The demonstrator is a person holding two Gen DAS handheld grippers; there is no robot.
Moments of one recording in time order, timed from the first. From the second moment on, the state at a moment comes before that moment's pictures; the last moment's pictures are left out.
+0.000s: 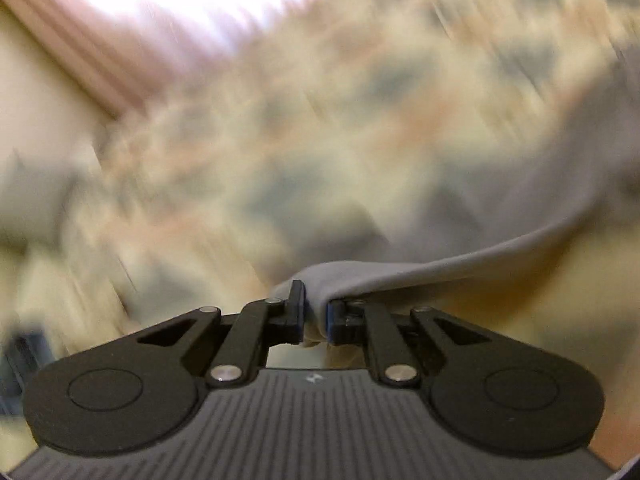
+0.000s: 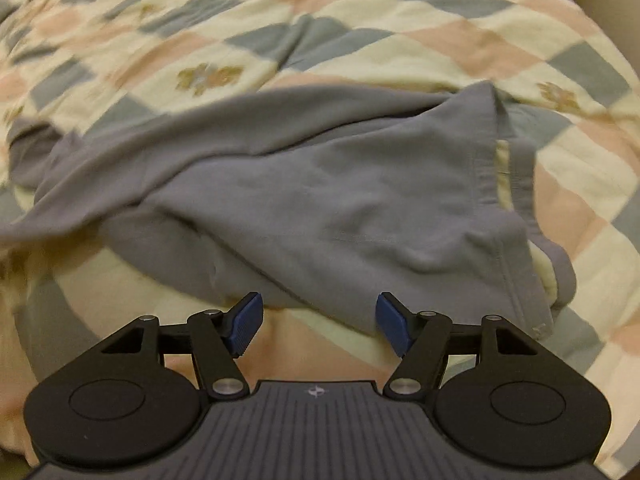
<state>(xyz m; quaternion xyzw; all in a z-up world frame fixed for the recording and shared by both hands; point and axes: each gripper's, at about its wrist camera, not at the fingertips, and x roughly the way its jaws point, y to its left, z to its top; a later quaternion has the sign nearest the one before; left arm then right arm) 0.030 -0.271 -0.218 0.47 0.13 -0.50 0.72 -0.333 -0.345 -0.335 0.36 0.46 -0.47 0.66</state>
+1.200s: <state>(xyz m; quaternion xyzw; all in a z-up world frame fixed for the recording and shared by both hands) 0.098 -0.297 -0.348 0.61 0.12 -0.61 0.50 -0.430 -0.301 -0.392 0.03 0.63 -0.44 0.64</state>
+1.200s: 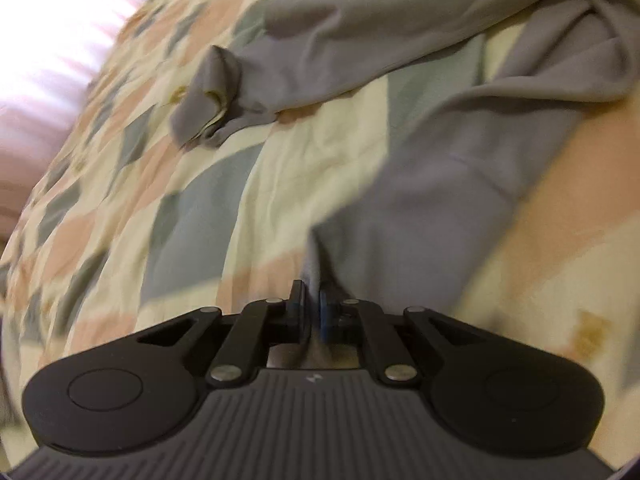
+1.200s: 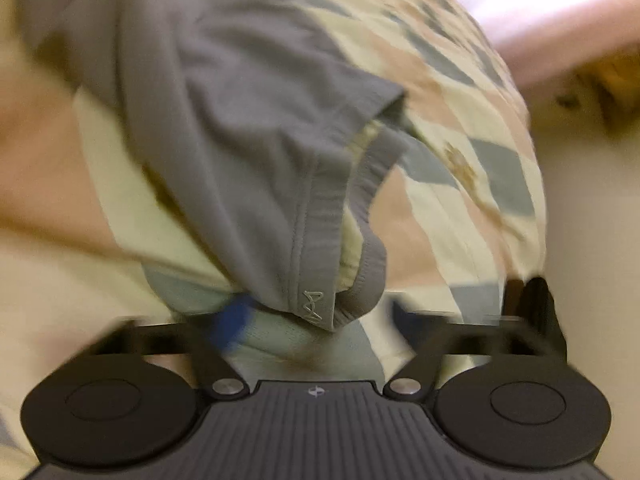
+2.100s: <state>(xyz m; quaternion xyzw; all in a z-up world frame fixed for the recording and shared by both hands) 0.168 -0.250 -0.307 0.45 0.35 -0.45 0.69 -0.458 -0.383 -0.297 0.25 0.41 -0.54 0.69</state>
